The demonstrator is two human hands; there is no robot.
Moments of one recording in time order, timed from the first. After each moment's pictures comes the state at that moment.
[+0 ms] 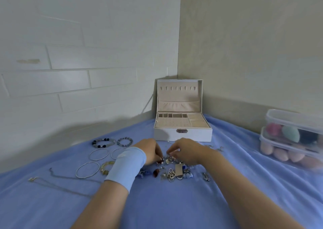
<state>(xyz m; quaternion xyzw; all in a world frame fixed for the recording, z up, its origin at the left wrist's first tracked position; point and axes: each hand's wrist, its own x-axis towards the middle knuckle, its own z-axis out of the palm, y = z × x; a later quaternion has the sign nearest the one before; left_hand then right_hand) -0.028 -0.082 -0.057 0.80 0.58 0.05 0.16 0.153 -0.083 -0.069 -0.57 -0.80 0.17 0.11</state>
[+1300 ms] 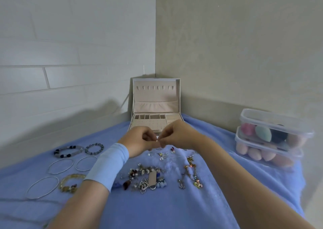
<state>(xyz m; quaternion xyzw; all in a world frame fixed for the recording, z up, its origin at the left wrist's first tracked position) 0.020 -0.052 -0.047 0.78 0.46 0.28 0.31 0.206 -0.079 -0.023 -0.56 -0.74 0.26 0.27</state>
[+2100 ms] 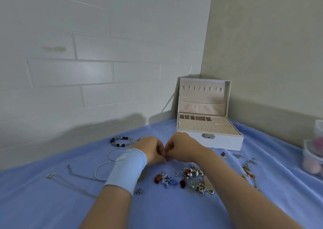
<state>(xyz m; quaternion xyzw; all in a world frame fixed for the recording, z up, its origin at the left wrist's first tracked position) -0.093 -0.056 -0.065 0.77 0.60 0.12 0.17 0.064 -0.036 -0.067 -0.56 -0.80 0.14 0.14</state>
